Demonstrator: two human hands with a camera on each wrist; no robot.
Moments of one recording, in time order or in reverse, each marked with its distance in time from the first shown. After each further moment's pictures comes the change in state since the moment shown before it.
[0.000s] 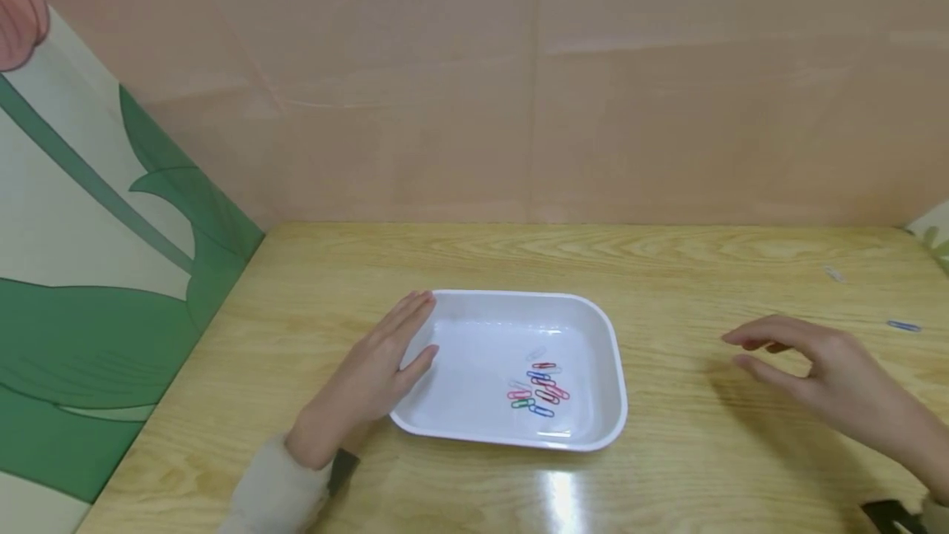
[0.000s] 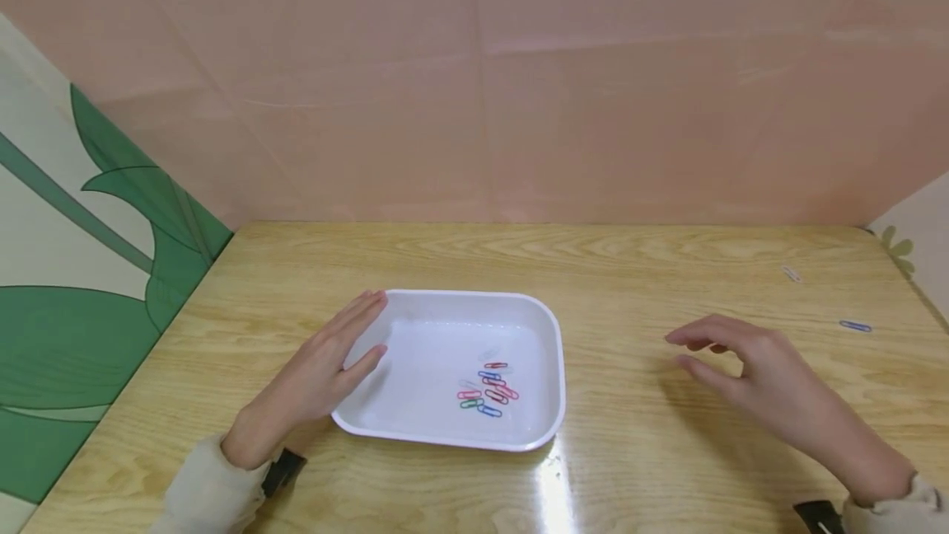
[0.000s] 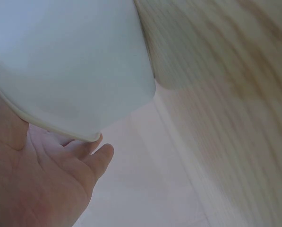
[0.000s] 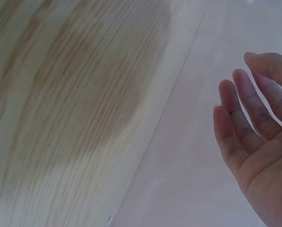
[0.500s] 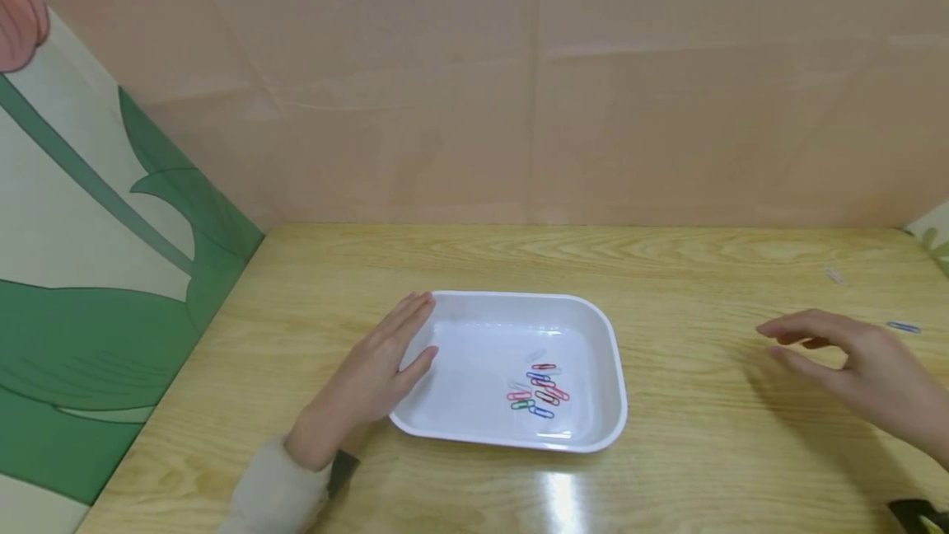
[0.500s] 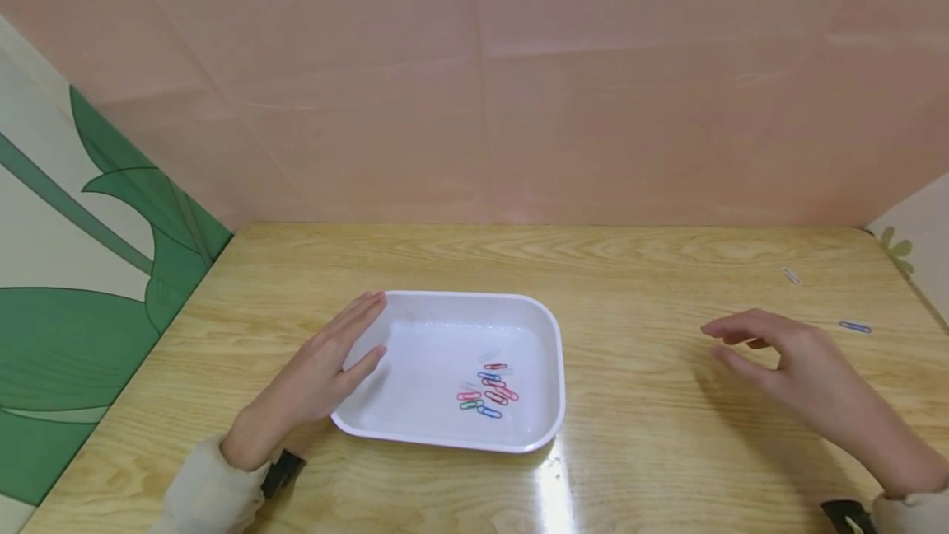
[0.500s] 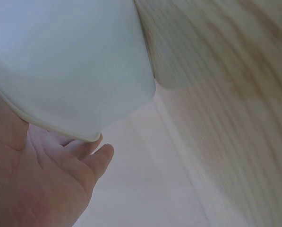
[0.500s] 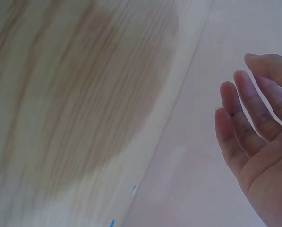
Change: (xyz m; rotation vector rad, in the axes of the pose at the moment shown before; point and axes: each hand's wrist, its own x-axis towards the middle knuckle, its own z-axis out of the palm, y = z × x) left_hand 0.000 -0.001 0.001 0.002 0.011 -0.001; right_hand -0.012 0.034 -0.010 0.017 0.040 0.042
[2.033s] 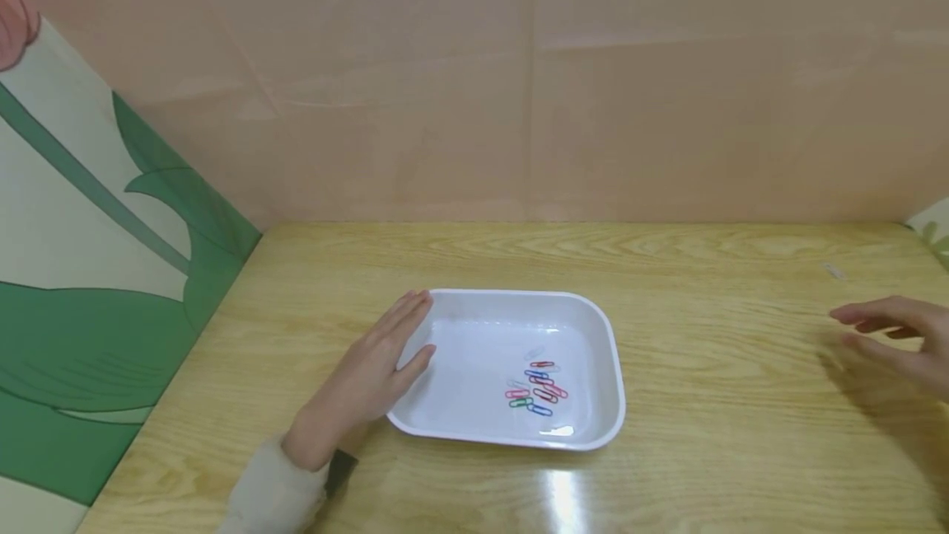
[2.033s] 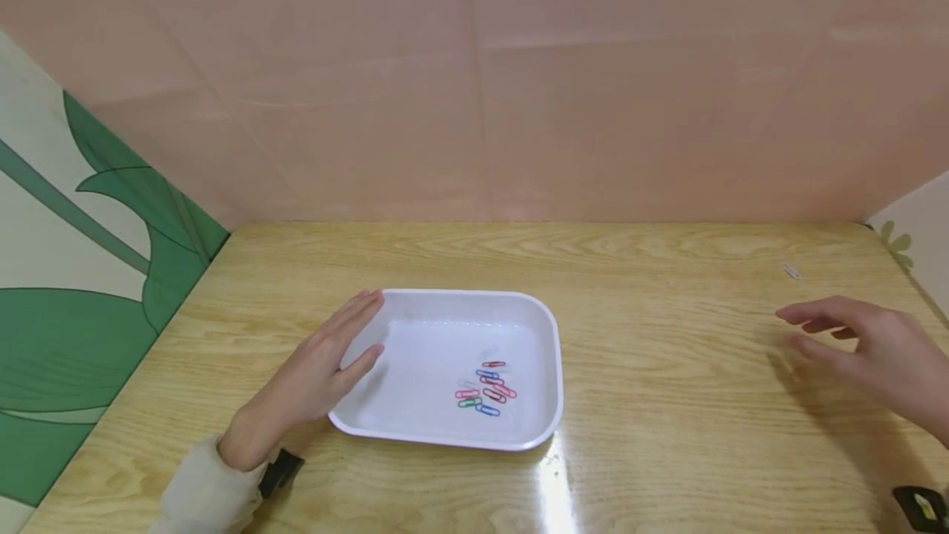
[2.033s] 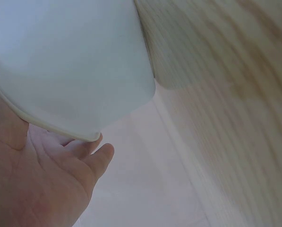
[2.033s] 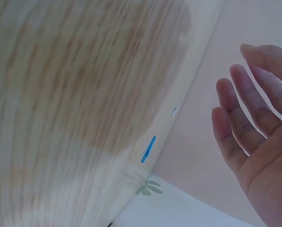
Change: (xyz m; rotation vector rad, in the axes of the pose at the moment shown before) left_hand 0.000 -0.001 -0.001 0.001 0.019 0.033; right_hand -0.020 0.078 -0.018 0.081 0.104 0.075
